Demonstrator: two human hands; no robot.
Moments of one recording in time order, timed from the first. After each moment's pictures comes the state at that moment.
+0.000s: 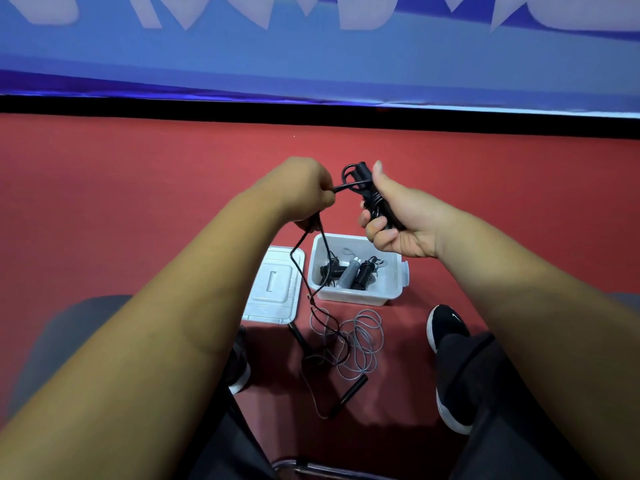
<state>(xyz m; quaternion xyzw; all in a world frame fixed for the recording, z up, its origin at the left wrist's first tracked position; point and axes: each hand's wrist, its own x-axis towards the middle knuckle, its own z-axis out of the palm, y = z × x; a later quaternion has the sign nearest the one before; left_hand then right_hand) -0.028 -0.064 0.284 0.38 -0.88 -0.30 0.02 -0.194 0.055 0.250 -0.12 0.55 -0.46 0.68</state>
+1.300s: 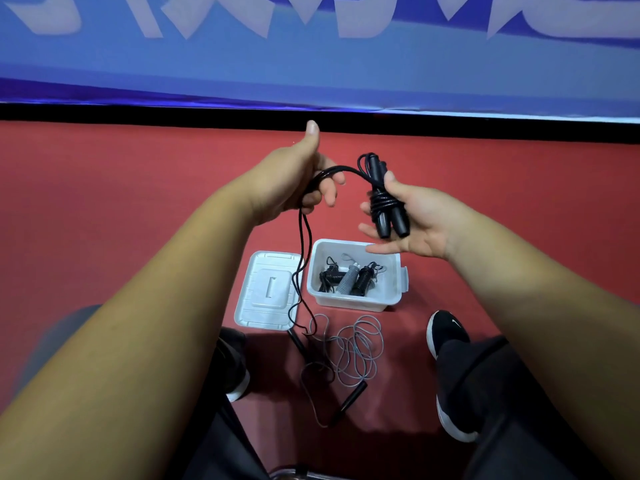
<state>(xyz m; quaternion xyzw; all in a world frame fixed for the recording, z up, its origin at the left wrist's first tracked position) -0.024 -0.071 0.300 0.32 -0.68 -0.65 0.11 -0.208 0.062 0.263 -0.13 0.61 -0.50 0.61</state>
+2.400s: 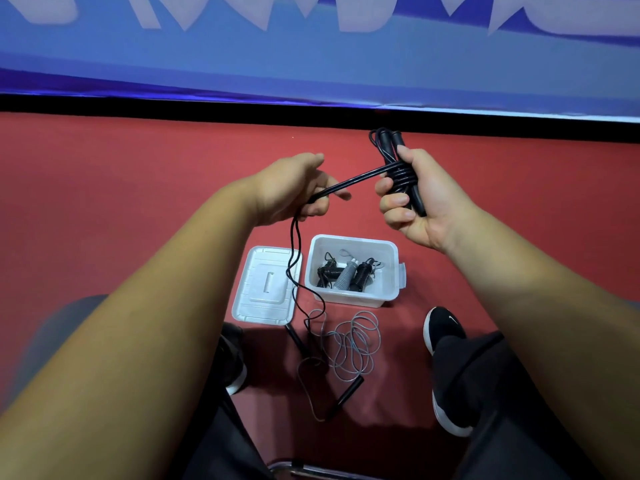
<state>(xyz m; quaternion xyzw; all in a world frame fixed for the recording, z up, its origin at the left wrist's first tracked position) -0.023 -0.084 0.271 0.32 -0.70 -0.64 0.00 -0.214 0.061 0.270 -0.11 0.47 -0.61 0.63</state>
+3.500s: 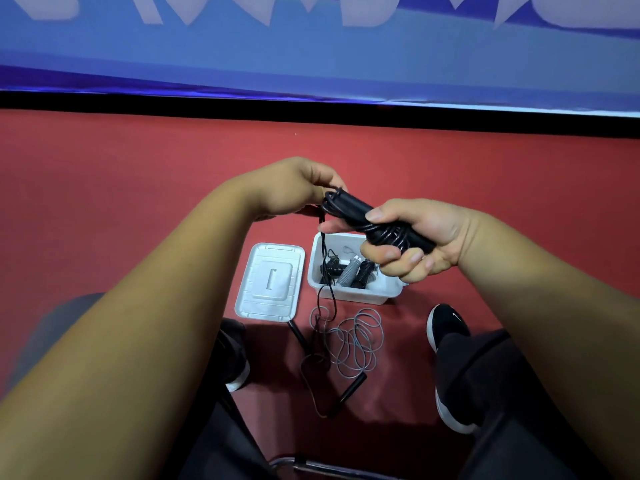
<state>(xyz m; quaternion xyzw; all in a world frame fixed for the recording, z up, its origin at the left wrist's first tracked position) -0.011 -0.076 0.277 0.27 -0.79 -0.56 0.02 -0.209 0.084 0.262 -0.33 0.32 -0.22 0.86</state>
